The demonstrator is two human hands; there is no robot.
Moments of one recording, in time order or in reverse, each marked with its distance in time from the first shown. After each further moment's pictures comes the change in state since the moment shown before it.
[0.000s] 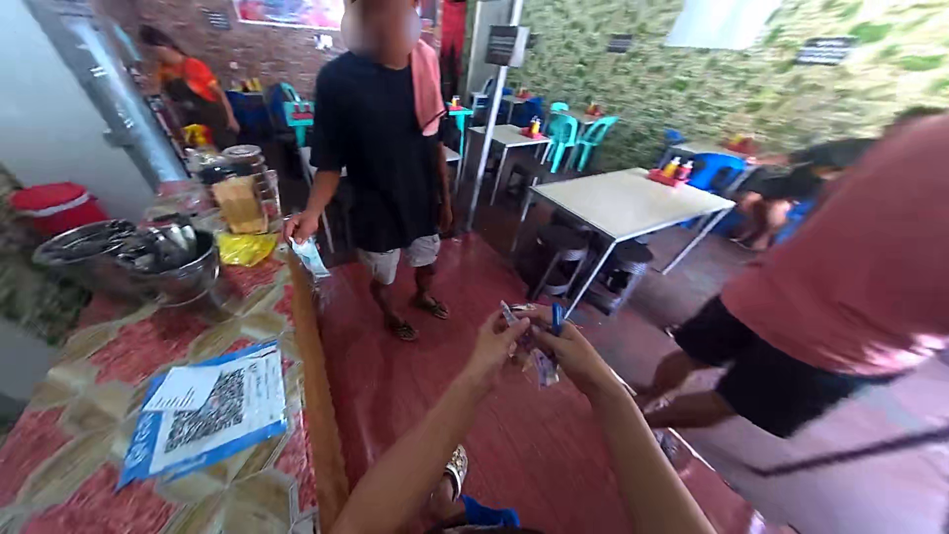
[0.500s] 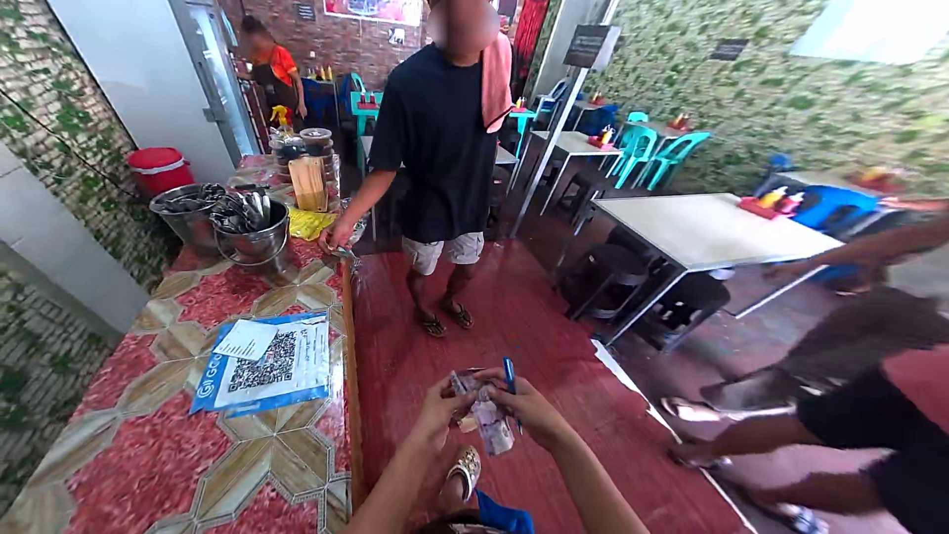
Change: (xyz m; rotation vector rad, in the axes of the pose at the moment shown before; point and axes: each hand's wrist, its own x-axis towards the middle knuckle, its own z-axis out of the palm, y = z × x) left_hand -0.079 -0.082 -0.127 -0.130 0.308 -0.154; right_hand -0.010 0.061 0.108 0.038 -0.382 0.319
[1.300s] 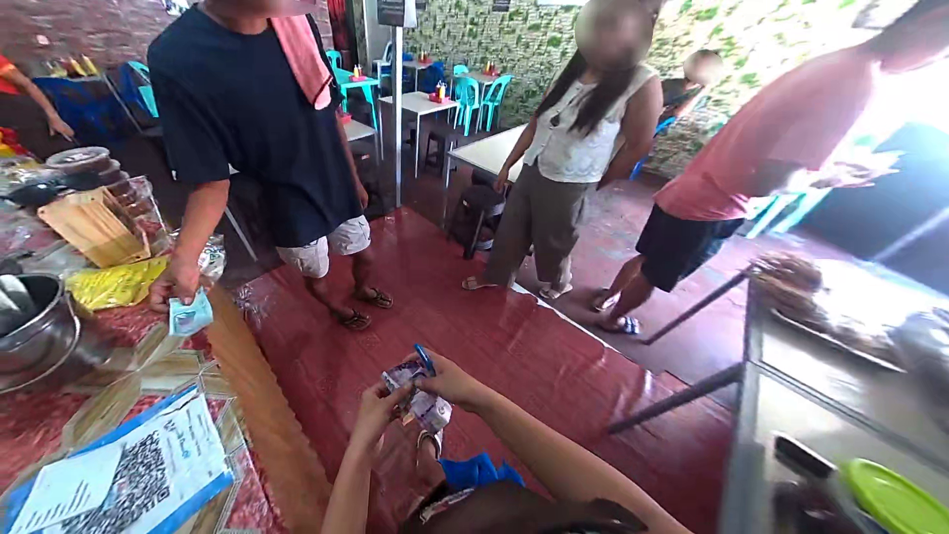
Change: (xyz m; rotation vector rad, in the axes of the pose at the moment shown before) left_hand 0.010 -0.008 0.005 0.284 -0.123 -0.032; right_hand -0.018 0.021 0.007 -0.049 0.139 0.055
